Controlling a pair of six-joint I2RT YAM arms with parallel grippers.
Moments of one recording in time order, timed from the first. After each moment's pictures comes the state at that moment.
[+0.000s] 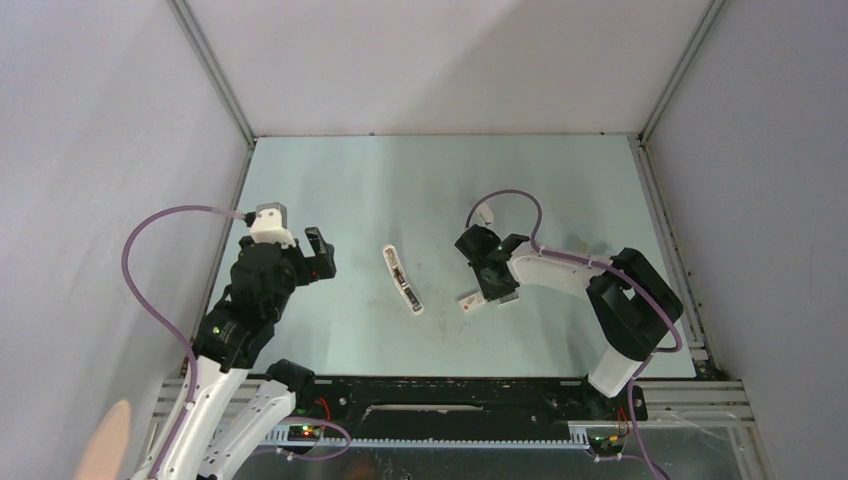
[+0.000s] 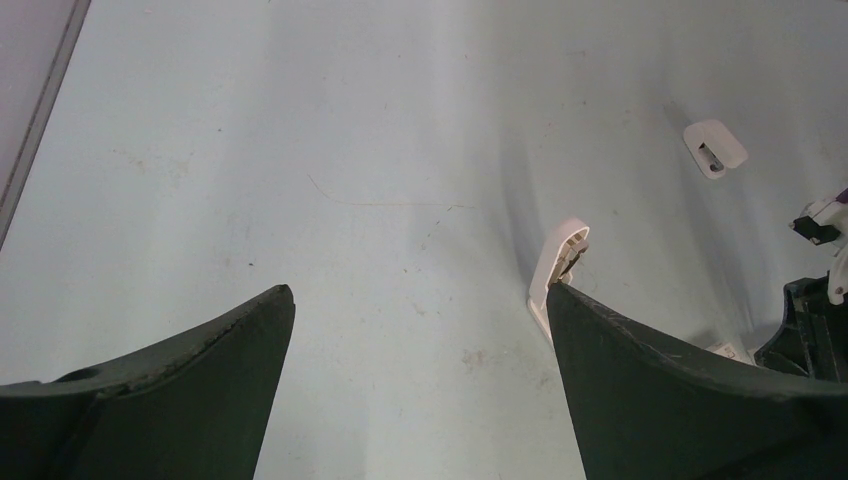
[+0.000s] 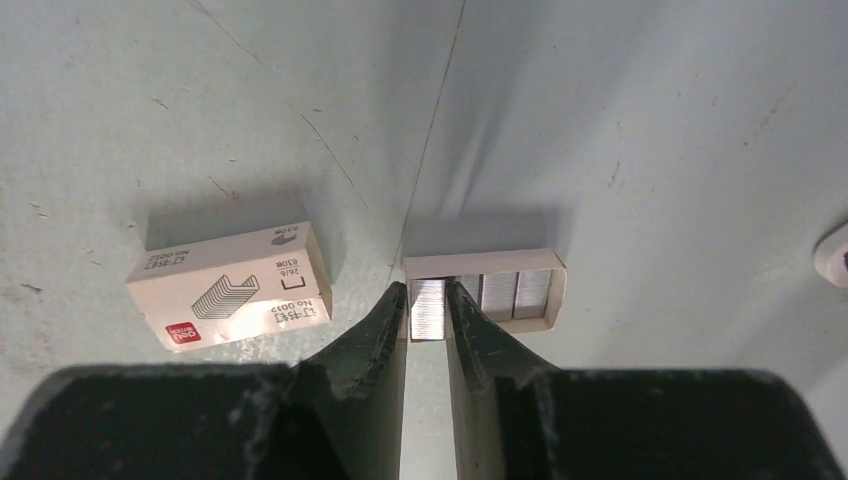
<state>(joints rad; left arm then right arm) -0.37 0.58 0.82 -0.65 -0.31 -0.31 0.76 1.70 1.01 -0.63 0.24 0.40</state>
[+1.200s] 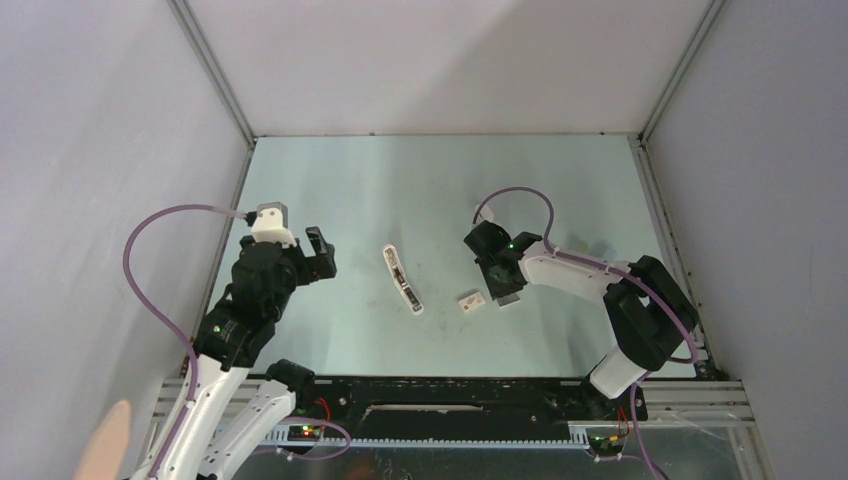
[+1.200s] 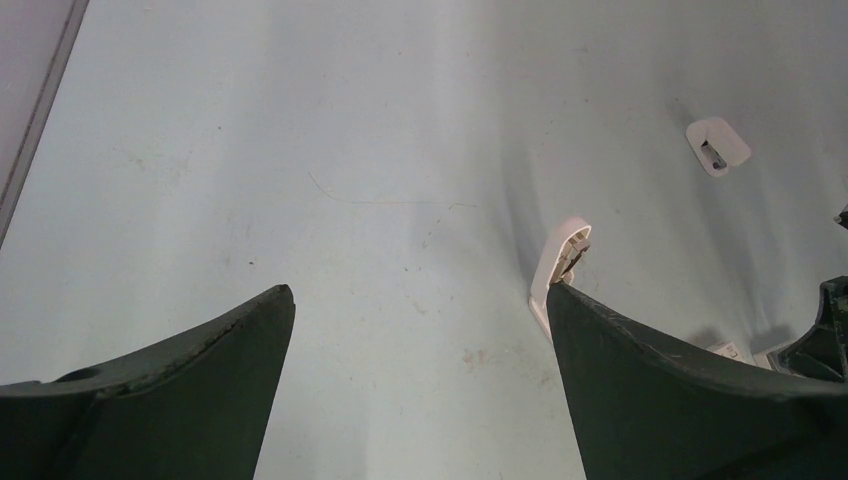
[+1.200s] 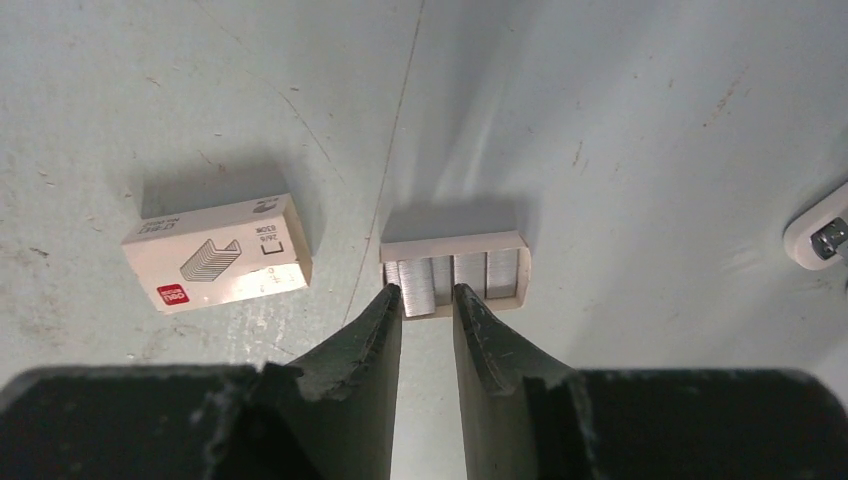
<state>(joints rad) -0.37 0.58 0.82 -0.65 -0.31 -0.31 0.73 1.62 0.99 -0.66 0.24 0.38</state>
